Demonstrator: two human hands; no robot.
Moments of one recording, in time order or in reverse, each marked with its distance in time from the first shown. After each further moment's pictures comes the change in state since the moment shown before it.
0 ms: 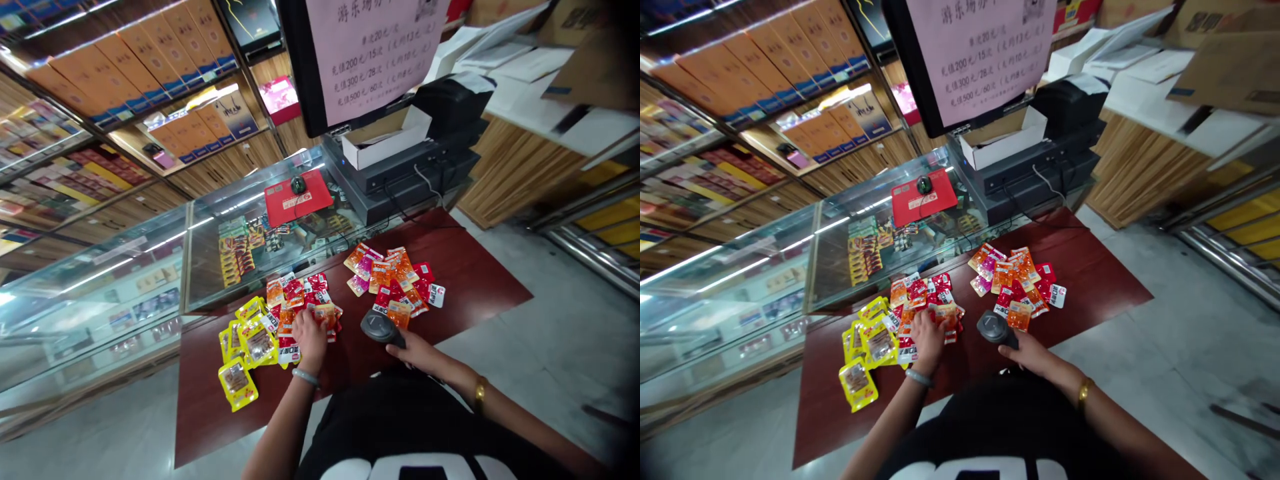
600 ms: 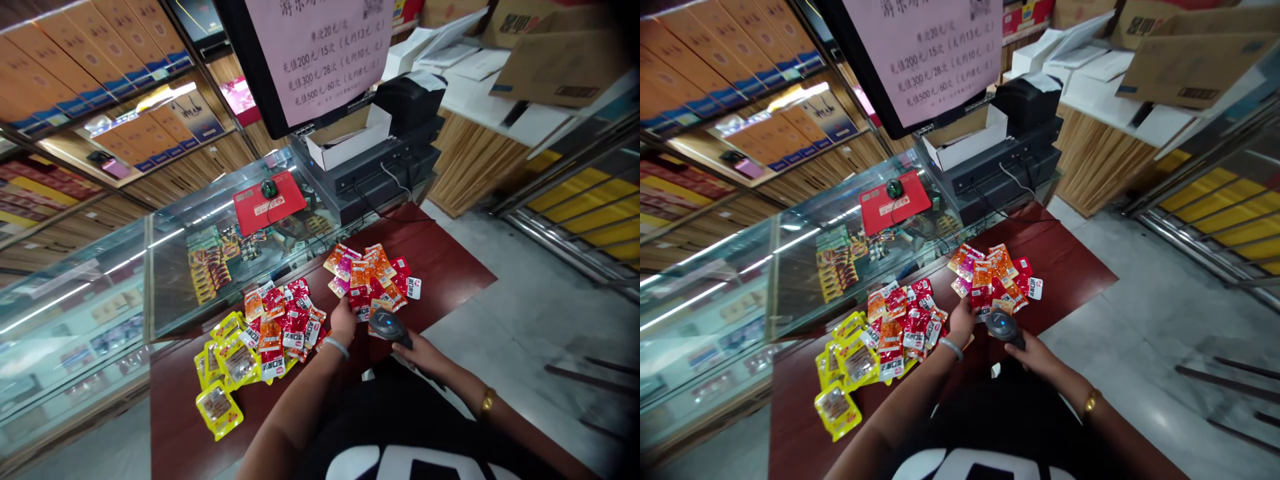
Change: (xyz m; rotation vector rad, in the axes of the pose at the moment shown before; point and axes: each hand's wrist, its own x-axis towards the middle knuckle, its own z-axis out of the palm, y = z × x) left_hand 0.008 0.107 0.085 -0.236 -0.527 0.107; right_hand -0.036 0.029 -0.024 0.078 0.225 0.081
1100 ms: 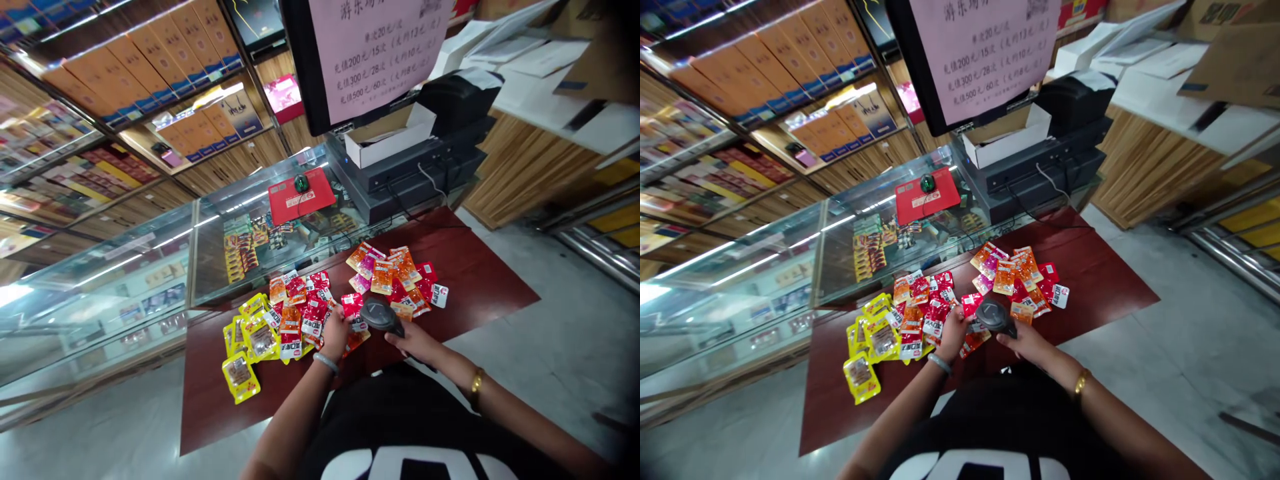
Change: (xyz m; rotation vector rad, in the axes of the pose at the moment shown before) left_hand -0.048 -0.051 -0.052 -0.103 0.105 -0.084; right_hand 0.031 -0.058 0.030 0.019 -0.149 -0.226
